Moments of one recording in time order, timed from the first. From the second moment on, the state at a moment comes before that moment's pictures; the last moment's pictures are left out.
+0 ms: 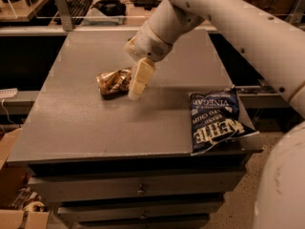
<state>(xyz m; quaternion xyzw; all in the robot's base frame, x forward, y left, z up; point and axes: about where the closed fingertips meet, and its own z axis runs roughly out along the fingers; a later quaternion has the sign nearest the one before) 0.605 0.061 0.887 -0.72 0.61 0.20 0.26</state>
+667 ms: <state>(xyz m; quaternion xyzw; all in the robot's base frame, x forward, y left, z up) 0.623 -0.035 0.951 -0.66 0.58 0.24 0.42</state>
